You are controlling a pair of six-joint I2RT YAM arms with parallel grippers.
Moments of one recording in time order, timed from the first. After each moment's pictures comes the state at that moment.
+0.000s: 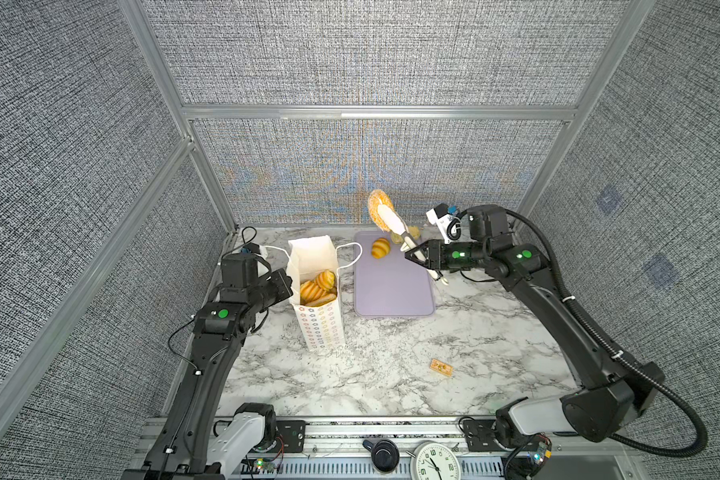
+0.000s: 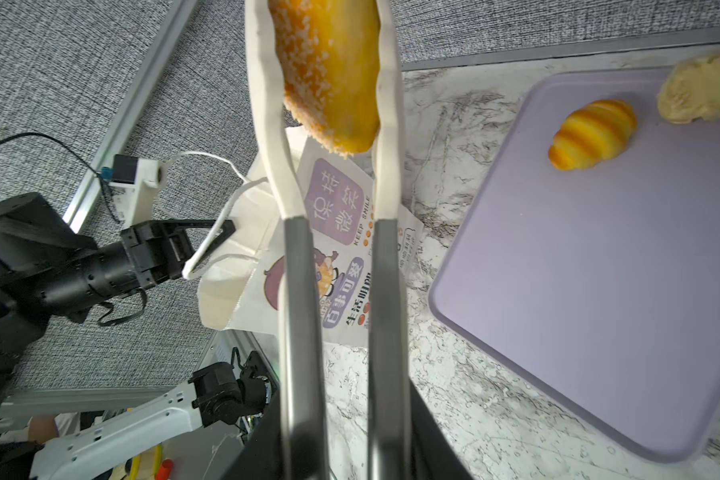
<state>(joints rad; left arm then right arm) -0.13 1.00 1.06 -0.72 0.26 -0.53 0.40 1.41 1.52 -0.69 -0.62 0.39</state>
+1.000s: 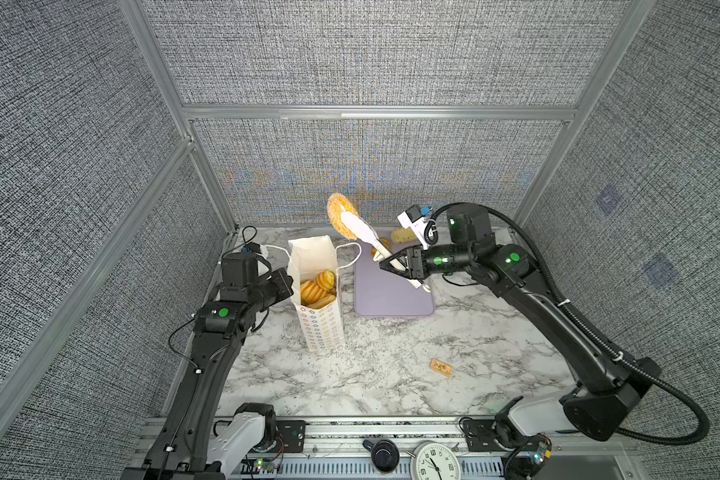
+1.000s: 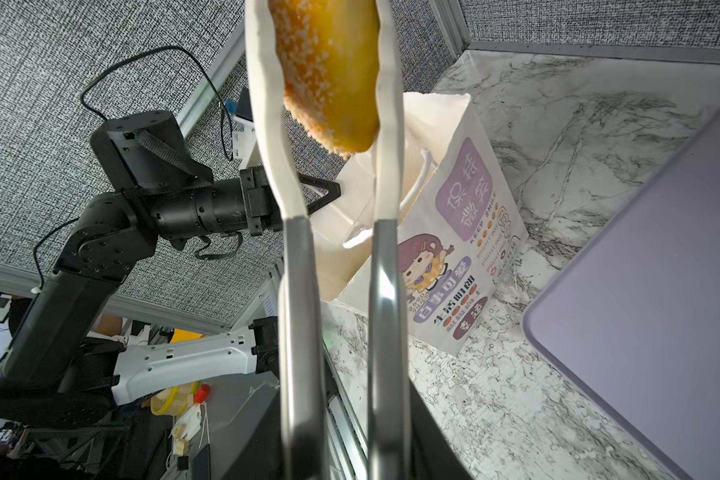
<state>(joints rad) -0.13 1.00 1.07 -0.72 0.26 -0.53 0.60 1.44 1.63 -0.71 -0.65 0.36</state>
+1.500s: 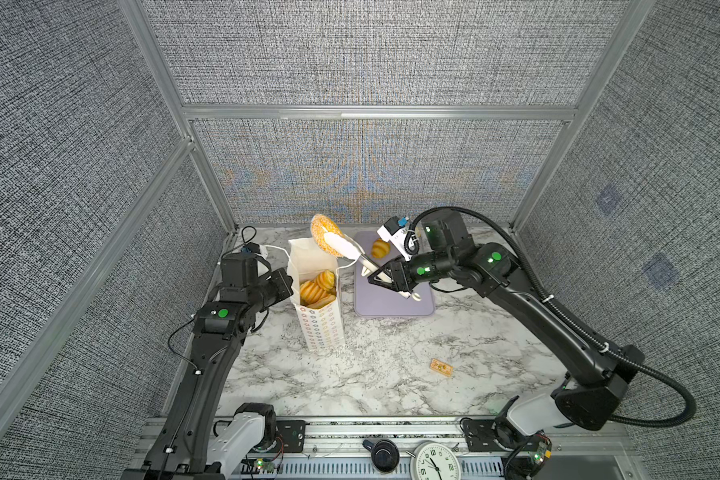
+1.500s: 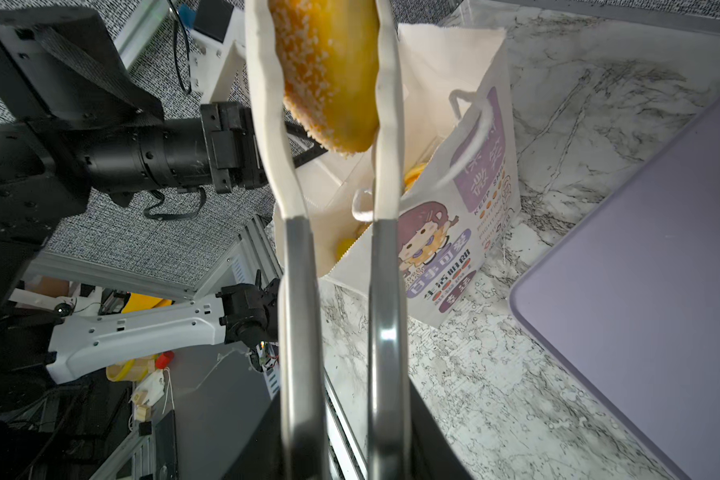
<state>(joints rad) -0.13 1.00 1.07 -0.72 0.26 -0.55 0.72 1.51 1.71 -0.85 -0.51 0.26</state>
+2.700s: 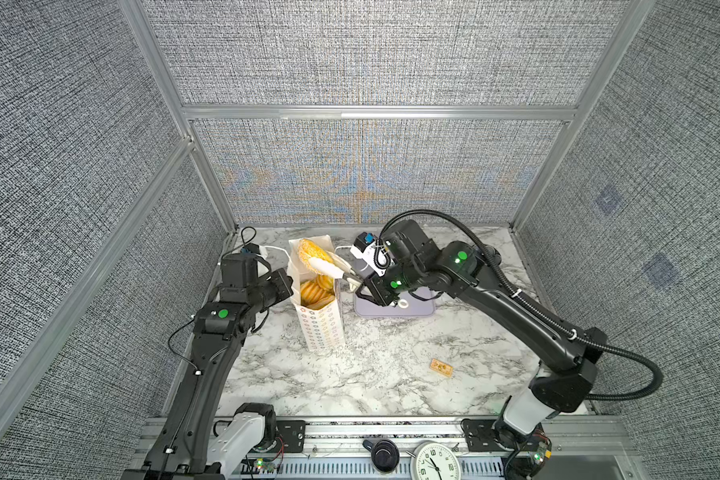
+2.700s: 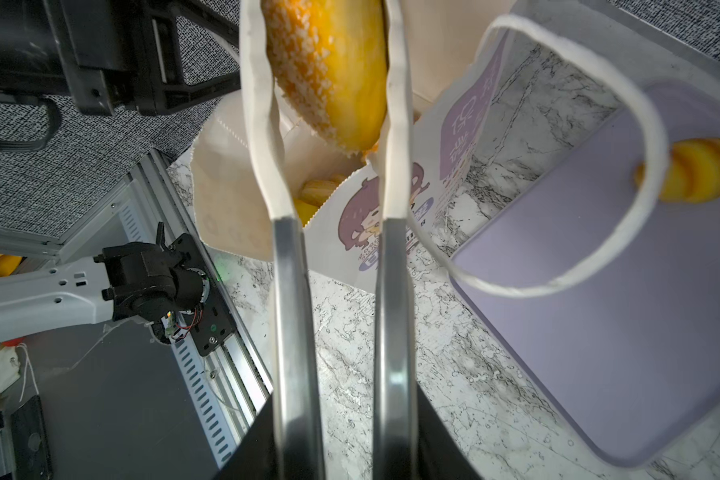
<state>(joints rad) -0.13 1.00 1.06 -0.72 0.26 -0.55 0.89 1.67 1.92 -1.07 -0.18 0.13</state>
